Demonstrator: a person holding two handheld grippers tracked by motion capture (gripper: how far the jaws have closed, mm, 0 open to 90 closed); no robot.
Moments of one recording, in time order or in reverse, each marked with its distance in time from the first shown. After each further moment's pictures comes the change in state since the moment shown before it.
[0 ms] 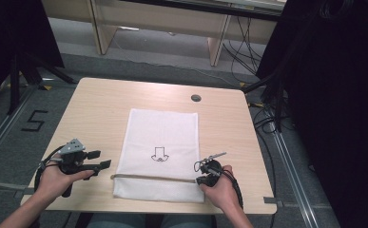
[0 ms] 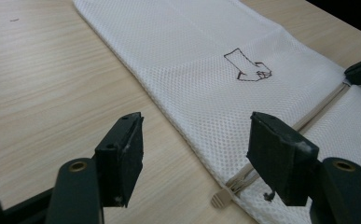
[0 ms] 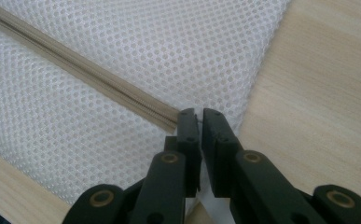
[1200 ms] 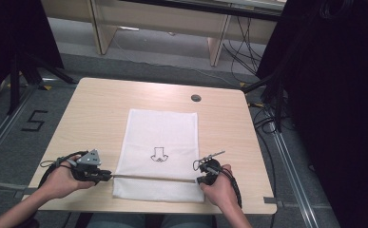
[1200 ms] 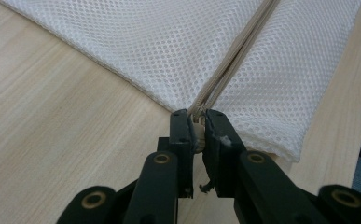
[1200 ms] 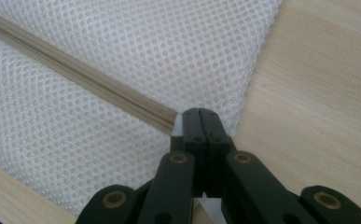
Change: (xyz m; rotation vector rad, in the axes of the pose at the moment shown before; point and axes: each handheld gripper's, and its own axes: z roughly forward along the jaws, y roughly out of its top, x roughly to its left) left arm -0.015 -0.008 0.018 0.323 -0.153 0.310; right arm 0.000 0.003 0.004 0.027 -0.030 0.010
